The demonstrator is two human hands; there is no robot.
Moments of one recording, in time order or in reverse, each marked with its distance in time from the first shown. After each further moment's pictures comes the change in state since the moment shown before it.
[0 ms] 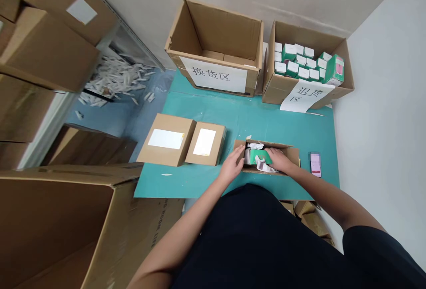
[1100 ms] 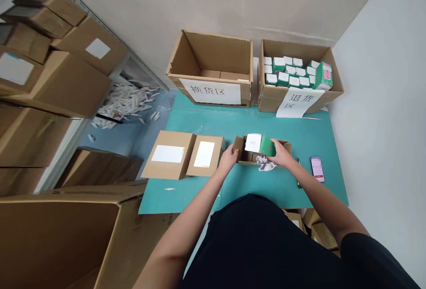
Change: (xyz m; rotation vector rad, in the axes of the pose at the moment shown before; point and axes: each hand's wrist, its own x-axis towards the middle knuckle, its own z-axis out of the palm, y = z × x) left_hand 0.072 -0.007 -0.016 -0.056 0.083 -0.292; right_hand 0.012 0.011 -0.042 0.411 0.375 0.040
